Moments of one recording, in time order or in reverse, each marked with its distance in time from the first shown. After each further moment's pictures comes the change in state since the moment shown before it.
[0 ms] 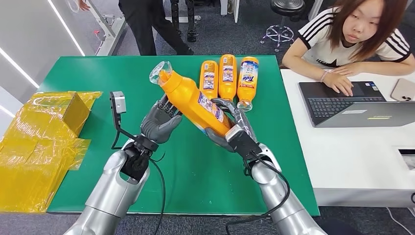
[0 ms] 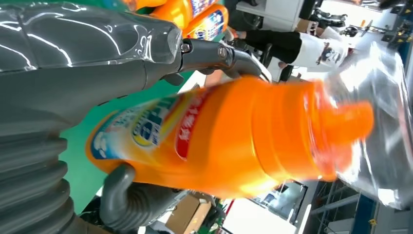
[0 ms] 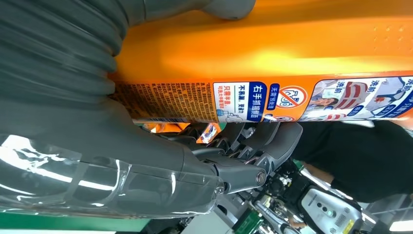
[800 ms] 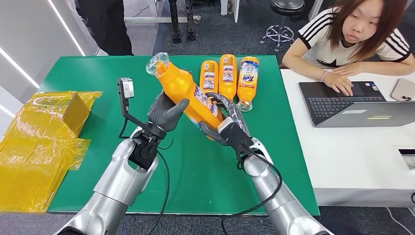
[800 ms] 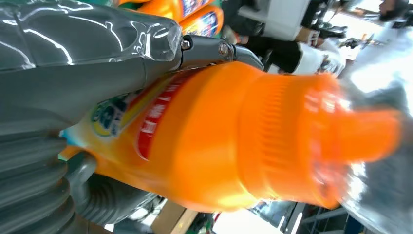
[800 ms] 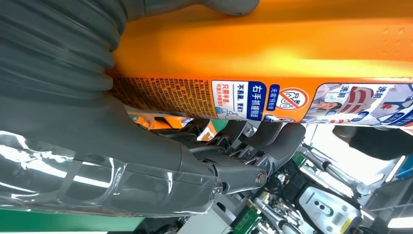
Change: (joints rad) left arm -0.099 -0.054 -0.028 0.100 0.074 0.081 0.003; right arm -0.079 0.043 0.029 0.124 0.021 -0.018 0.012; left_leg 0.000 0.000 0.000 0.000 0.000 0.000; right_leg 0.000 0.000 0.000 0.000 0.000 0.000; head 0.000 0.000
